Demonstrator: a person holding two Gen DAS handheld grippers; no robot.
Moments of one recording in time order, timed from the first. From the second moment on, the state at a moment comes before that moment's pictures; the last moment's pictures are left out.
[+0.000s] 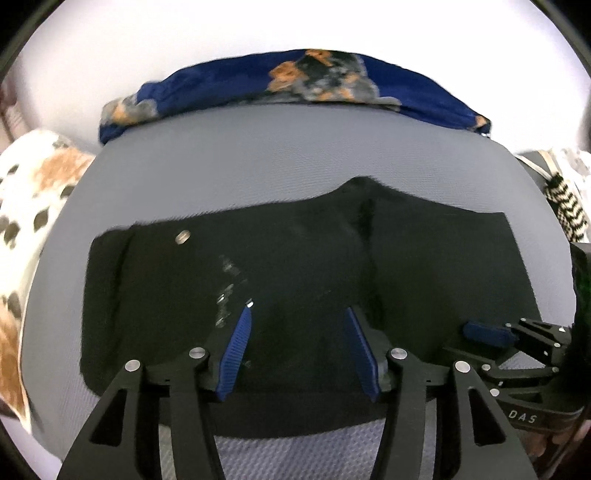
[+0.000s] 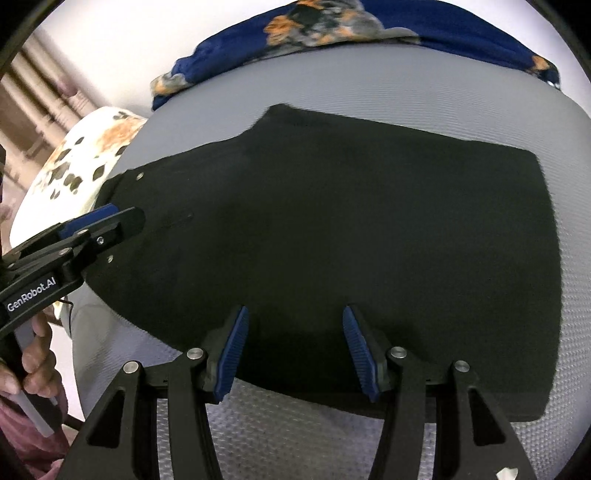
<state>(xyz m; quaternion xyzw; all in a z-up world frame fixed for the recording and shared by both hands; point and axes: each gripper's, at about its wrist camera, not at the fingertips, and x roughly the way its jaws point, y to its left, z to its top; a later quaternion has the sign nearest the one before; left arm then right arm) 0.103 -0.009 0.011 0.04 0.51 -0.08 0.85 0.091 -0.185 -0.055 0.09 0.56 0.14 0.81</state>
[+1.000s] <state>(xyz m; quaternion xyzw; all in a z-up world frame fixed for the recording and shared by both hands) 0.032 0.193 -0.036 -0.36 0.50 -0.06 0.79 0.104 -0.141 -0.055 0.09 0.57 0.17 0.80</state>
